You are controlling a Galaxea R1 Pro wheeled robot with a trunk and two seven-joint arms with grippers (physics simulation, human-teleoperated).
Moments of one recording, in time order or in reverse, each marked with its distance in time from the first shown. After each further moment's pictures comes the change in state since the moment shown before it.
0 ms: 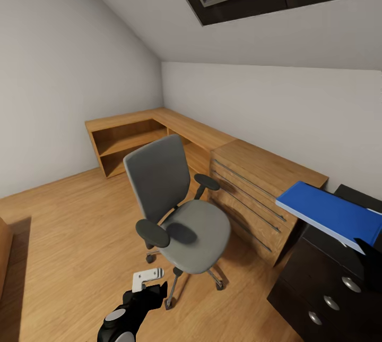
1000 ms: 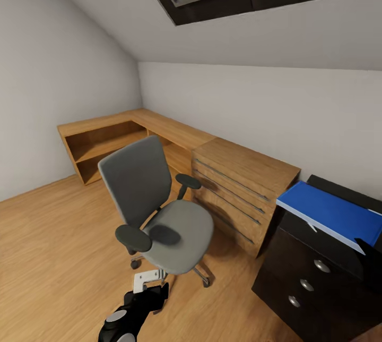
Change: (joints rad) left arm -0.001 -0.001 -0.010 0.000 0.001 0.000 0.000; right arm 0.000 0.004 -0.001 0.001 -0.015 -0.010 -0.007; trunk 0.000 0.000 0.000
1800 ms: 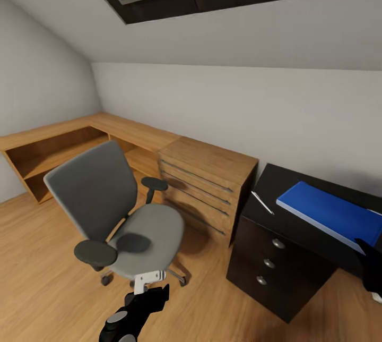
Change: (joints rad) left arm 0.000 0.000 -0.008 0.003 0.005 0.002 0.000; right arm 0.000 0.000 -0.001 0.000 0.002 0.000 0.001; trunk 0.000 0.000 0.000
